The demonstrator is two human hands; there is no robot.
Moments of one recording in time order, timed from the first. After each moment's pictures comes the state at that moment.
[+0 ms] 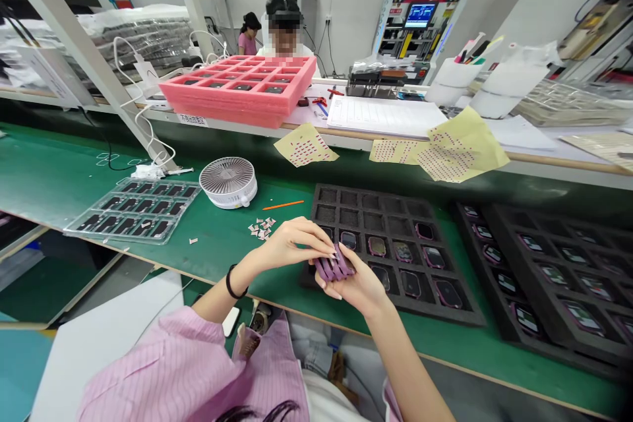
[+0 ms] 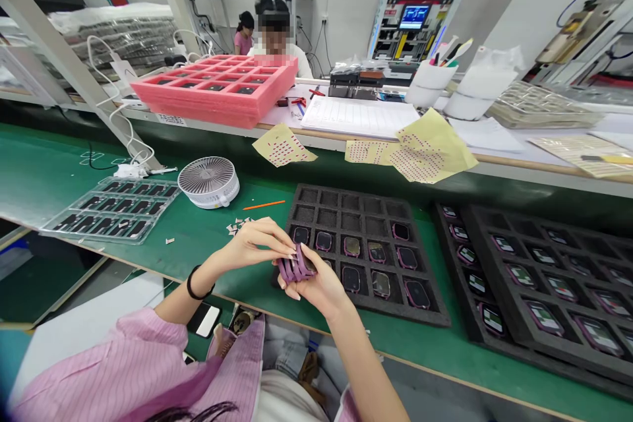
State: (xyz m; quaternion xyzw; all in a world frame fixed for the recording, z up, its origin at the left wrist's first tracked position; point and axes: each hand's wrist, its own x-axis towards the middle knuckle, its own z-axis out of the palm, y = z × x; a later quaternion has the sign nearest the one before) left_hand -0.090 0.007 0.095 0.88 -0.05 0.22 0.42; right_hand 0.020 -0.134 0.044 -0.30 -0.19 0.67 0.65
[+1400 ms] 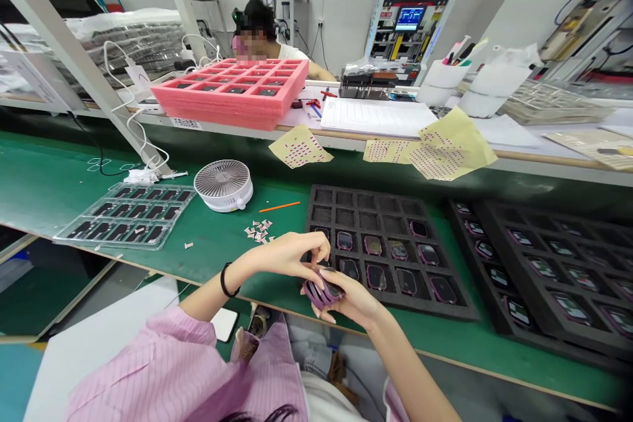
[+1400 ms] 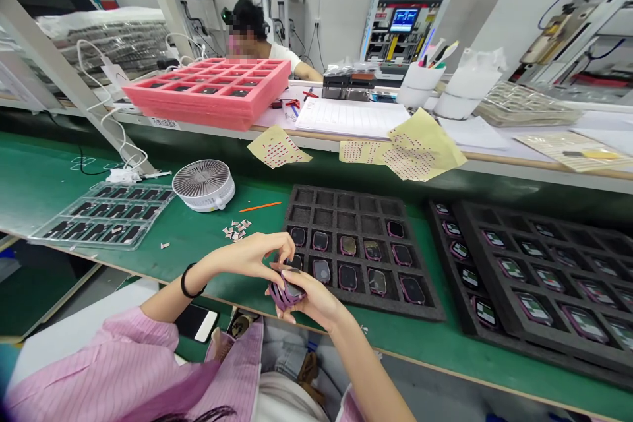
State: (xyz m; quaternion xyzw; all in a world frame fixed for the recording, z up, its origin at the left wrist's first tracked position) left_hand -0.086 0.009 0.093 0.91 -0.08 0.01 0.42; right_hand 0.012 -0.151 0.024 -0.34 -0.20 0.71 0.58
